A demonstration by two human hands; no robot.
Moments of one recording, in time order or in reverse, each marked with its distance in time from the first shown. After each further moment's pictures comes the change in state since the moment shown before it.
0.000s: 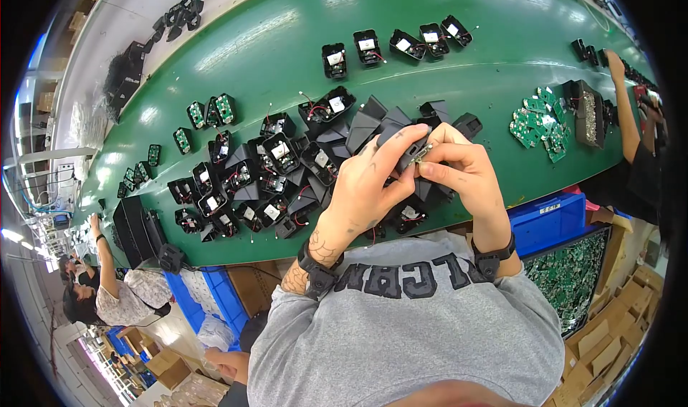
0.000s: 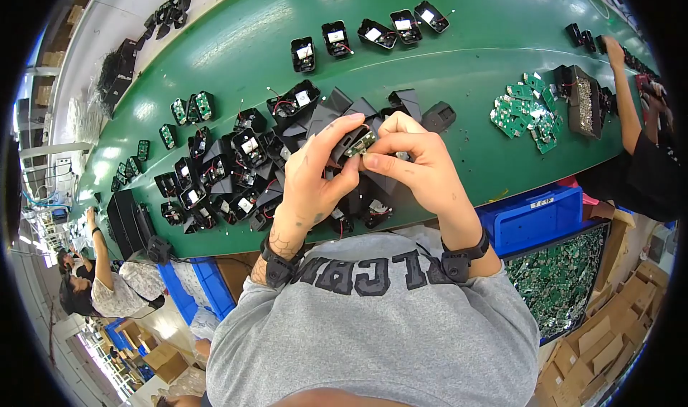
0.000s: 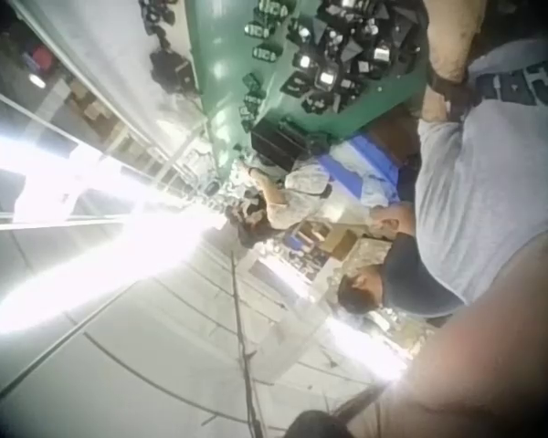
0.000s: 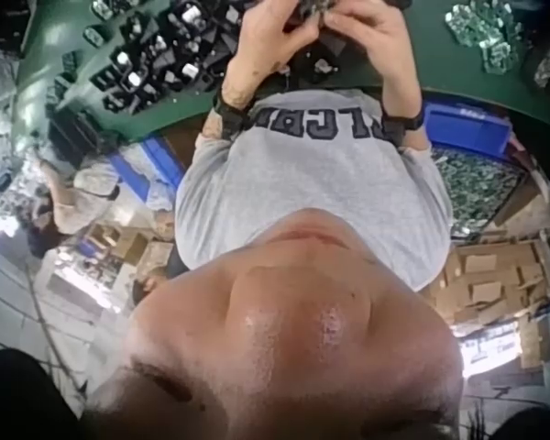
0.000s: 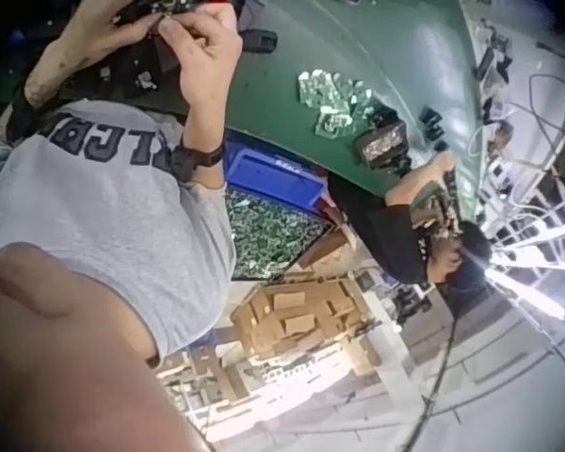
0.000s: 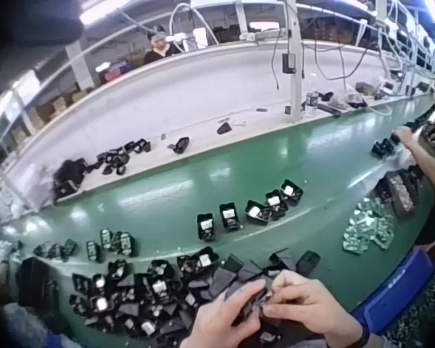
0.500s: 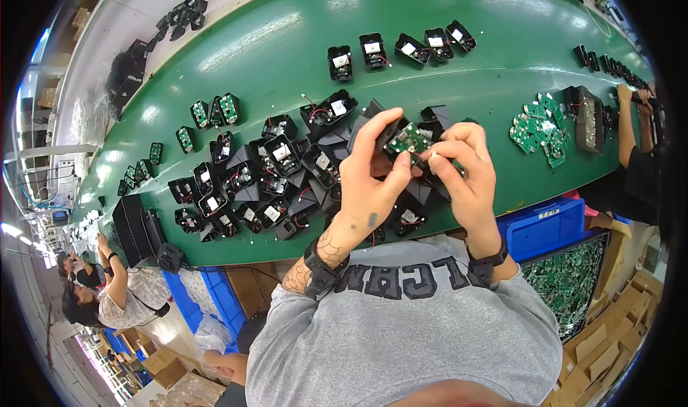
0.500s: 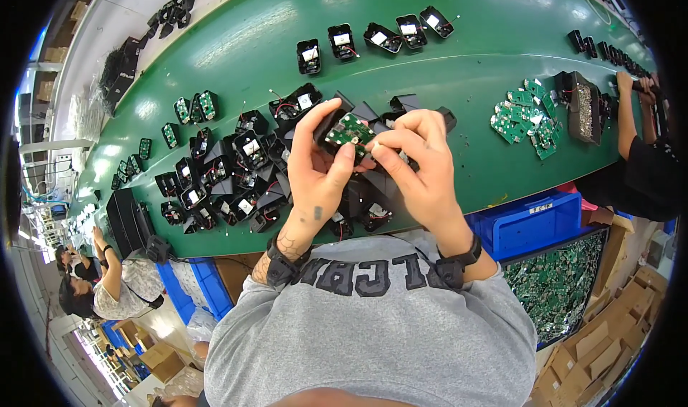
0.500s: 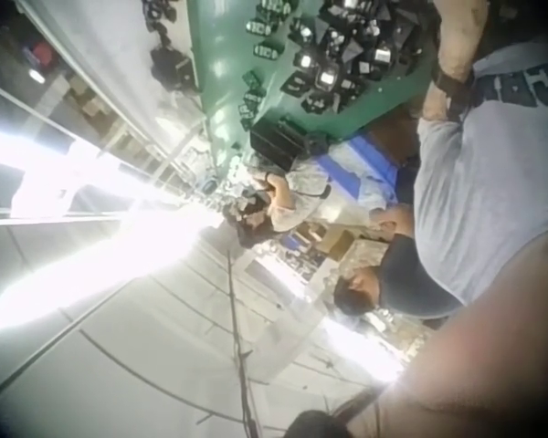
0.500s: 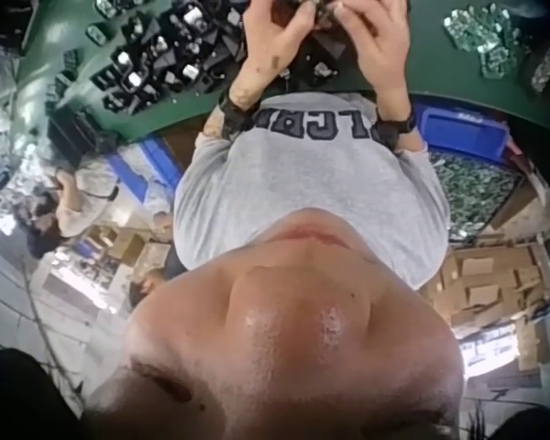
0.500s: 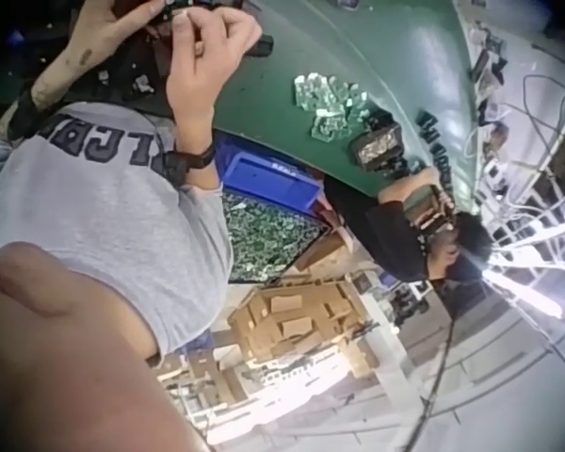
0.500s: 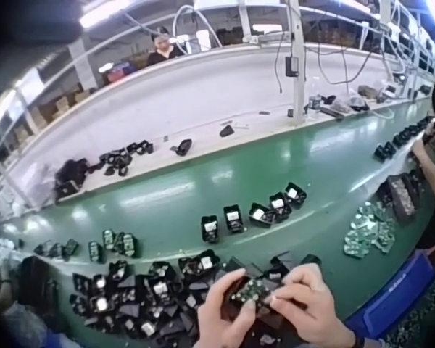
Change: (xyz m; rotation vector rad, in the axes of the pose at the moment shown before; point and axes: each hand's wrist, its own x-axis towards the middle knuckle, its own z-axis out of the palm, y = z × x) left_hand 0.000 -0.006 0.019 -0.653 0.212 -0.273; right_hand -0.001 -0.002 0.009 -0.504 0.261 -0.471
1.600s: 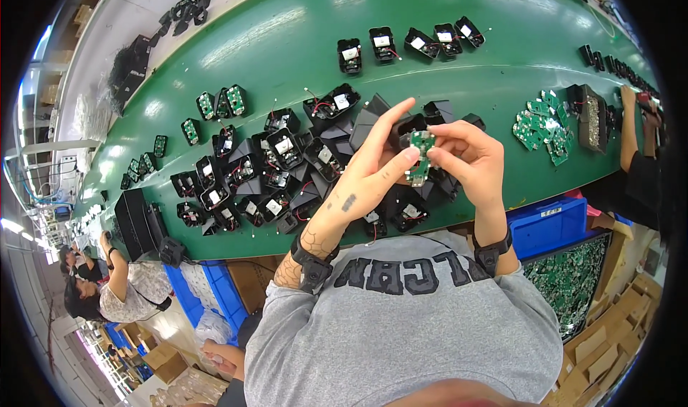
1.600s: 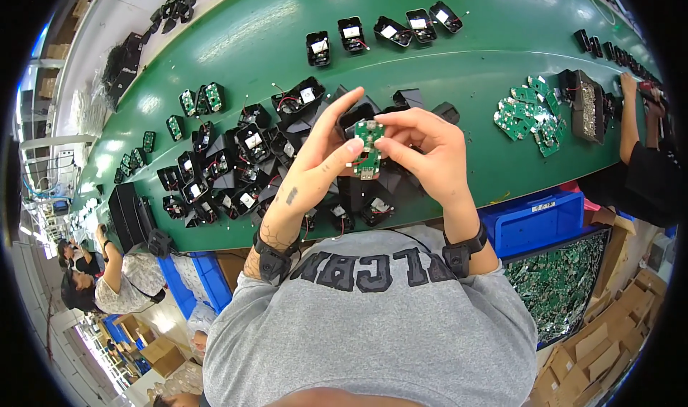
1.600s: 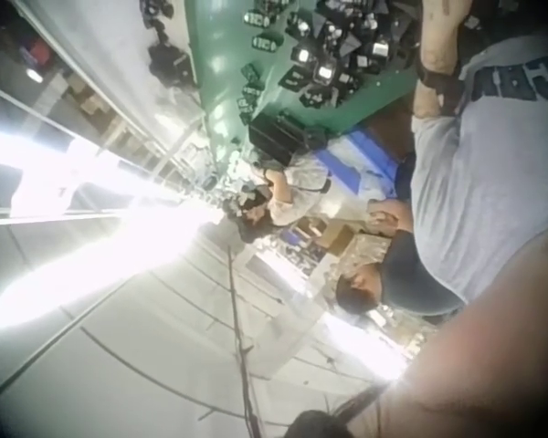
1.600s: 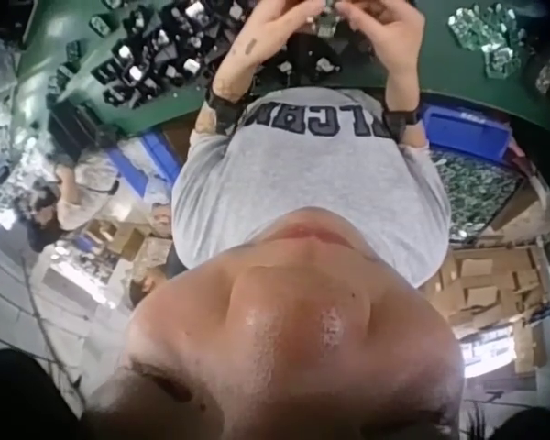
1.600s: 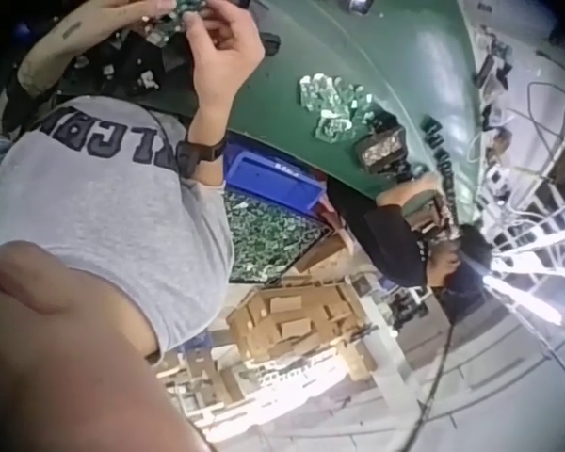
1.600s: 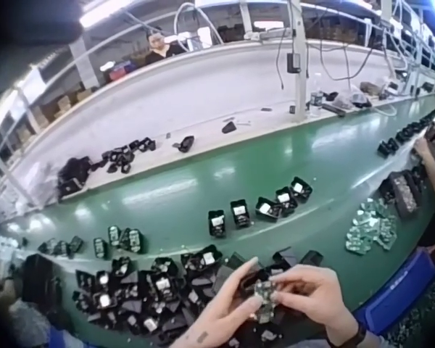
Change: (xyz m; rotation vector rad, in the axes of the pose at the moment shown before) left_hand 0.007 0.024 -0.018 -0.143 -0.288 -0.391; right_hand 0.001 0.011 -0.002 0.573 -0.094 0.424
